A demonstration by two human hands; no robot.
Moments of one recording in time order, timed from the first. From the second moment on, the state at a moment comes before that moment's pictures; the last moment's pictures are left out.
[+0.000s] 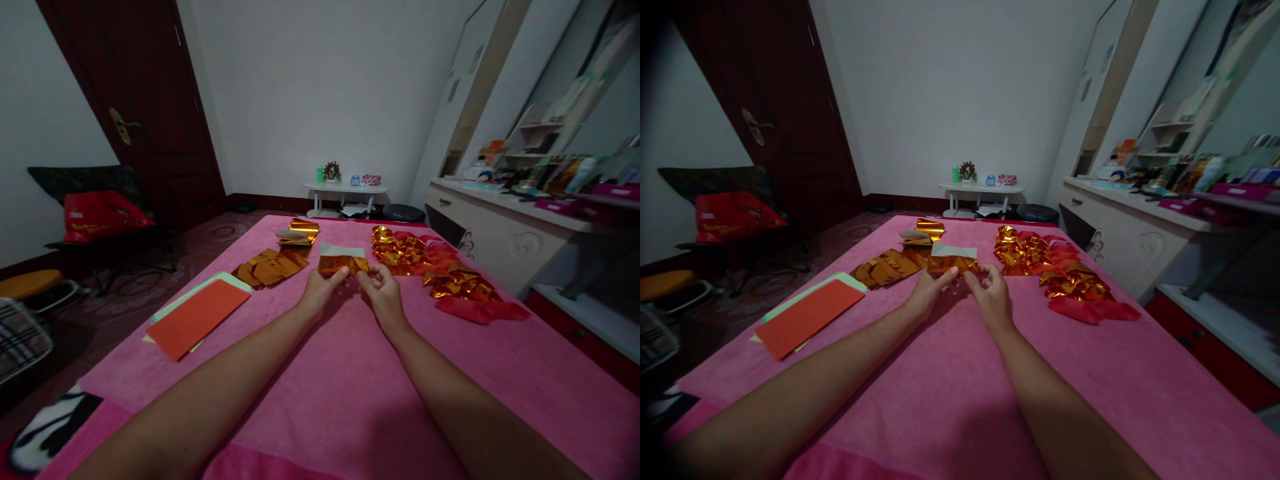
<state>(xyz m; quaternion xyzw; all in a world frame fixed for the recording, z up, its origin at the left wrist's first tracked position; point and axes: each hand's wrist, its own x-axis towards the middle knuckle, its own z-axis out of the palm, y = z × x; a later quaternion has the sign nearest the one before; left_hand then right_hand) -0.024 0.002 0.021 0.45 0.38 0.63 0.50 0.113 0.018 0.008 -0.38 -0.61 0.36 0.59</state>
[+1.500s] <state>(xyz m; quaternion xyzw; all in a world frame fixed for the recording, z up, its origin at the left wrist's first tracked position) -0.063 0.021 0.021 0.60 0.42 0.38 0.56 0.110 0.013 0.008 -0.40 -0.59 0.51 0.48</state>
